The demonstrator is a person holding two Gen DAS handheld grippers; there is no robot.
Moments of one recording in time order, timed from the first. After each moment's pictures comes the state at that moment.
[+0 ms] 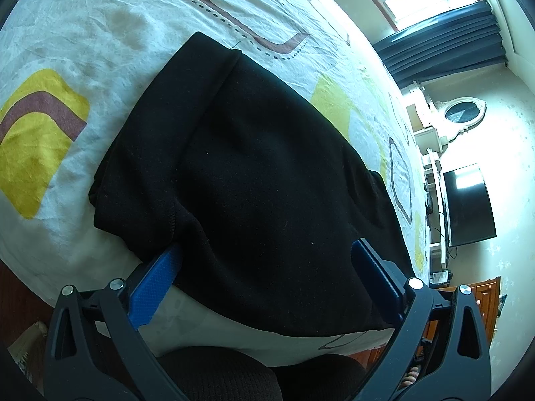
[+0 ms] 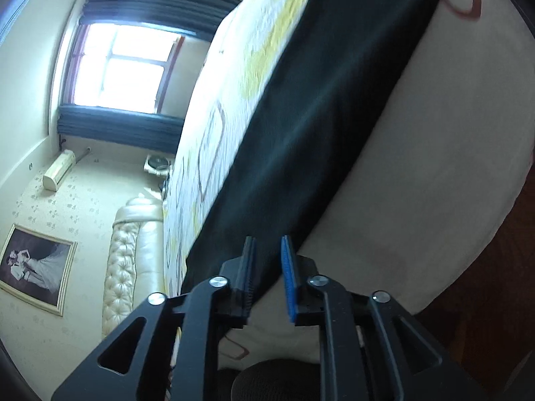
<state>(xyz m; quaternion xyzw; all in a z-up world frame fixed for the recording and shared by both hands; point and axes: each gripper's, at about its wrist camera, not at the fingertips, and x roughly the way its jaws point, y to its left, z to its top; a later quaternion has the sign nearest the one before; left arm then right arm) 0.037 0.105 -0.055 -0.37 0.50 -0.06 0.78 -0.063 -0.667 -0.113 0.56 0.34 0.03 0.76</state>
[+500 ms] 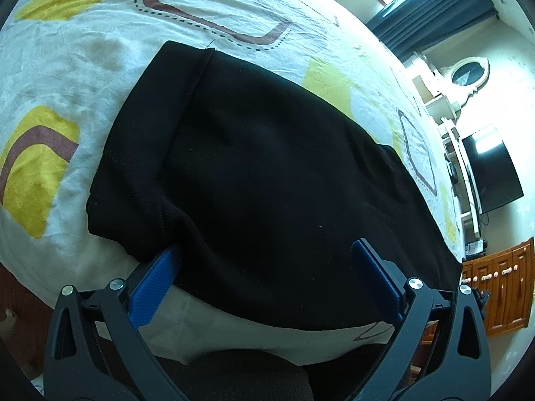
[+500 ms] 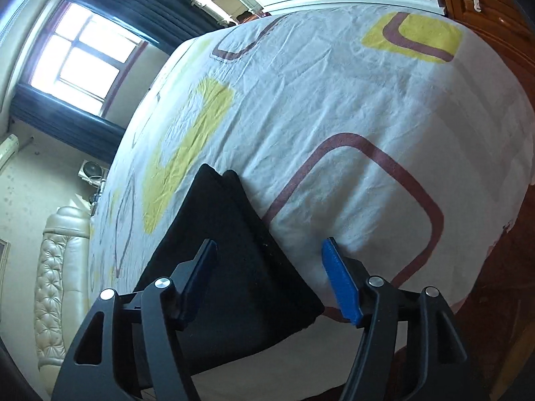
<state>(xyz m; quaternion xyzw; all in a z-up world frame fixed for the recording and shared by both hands) 0.039 0.077 -0.051 -0.26 0.51 -0.05 0.82 0.009 -0.839 -0.119 0.45 0.39 -0.08 0.80</state>
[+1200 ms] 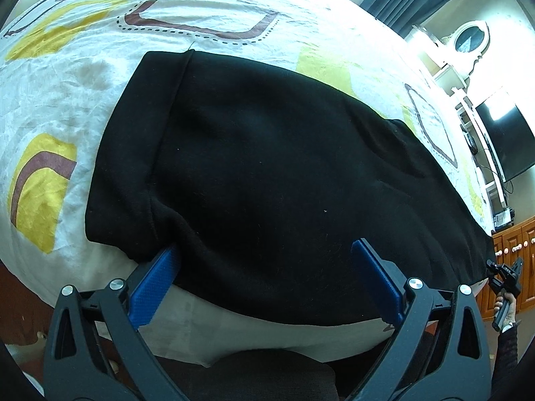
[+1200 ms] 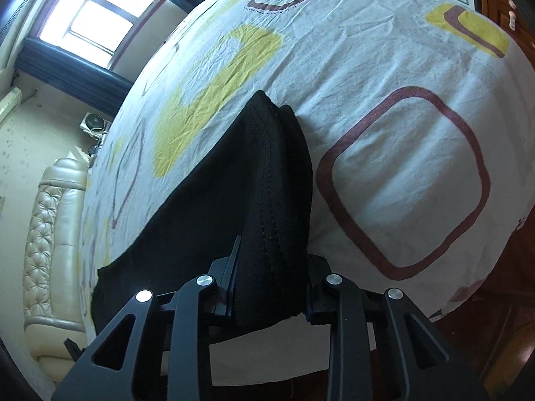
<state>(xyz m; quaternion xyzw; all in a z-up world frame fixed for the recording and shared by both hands) 0.046 0.052 -0.050 -0.18 0.53 -0.04 0.83 0.032 -0.784 -0.112 0.41 0.47 -0.02 0.78</state>
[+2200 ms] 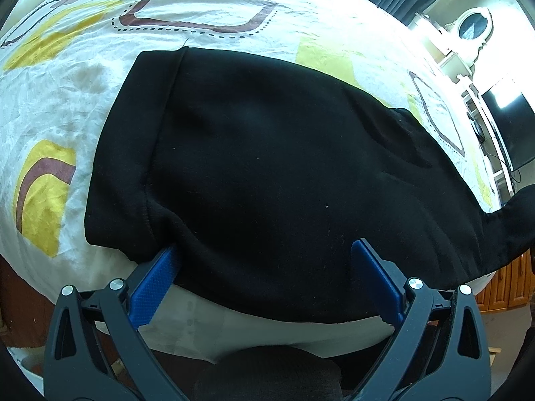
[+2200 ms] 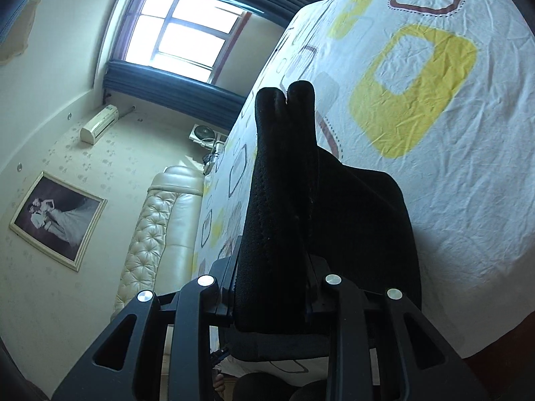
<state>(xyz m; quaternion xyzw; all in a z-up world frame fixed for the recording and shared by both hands) 0.052 0.050 -0.049 -0.16 0.55 -0.04 0.82 0.053 -0.638 0.013 0.49 0.34 0.17 0.78</state>
